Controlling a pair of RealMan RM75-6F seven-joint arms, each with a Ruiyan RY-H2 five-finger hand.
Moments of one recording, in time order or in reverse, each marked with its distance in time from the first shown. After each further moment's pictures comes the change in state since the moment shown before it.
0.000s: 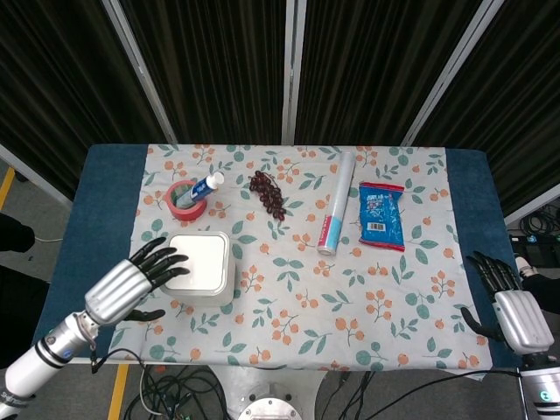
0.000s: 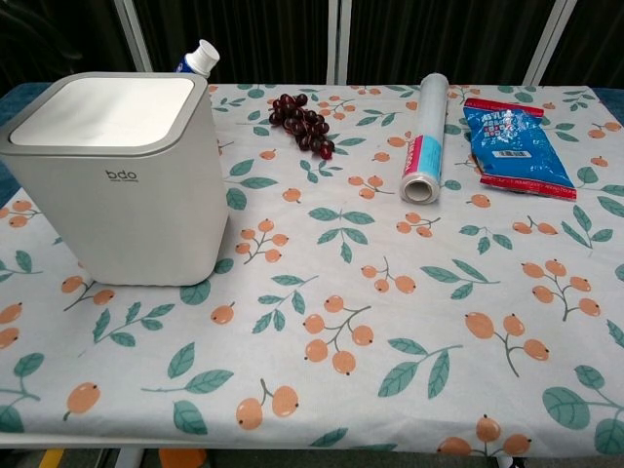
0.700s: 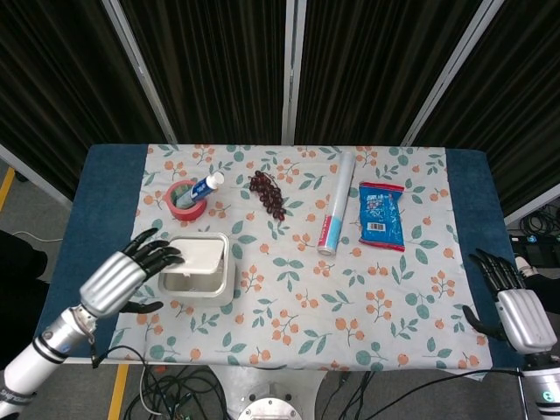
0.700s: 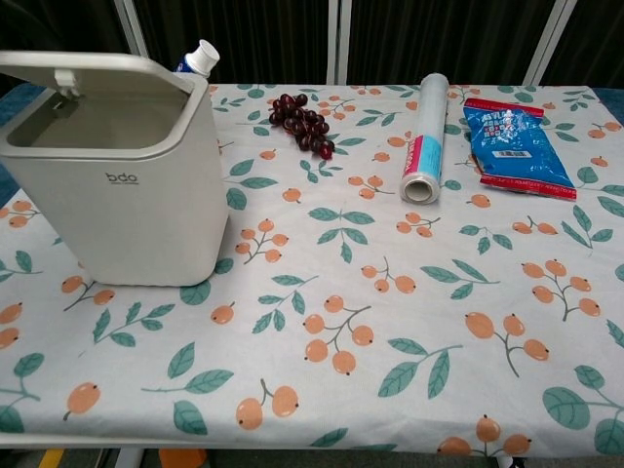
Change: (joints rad) left arm -0.007 0.018 0.018 -0.040 -0.114 0.074 0.006; right arm -0.003 0.002 0.005 0.009 -0.014 0.023 0.012
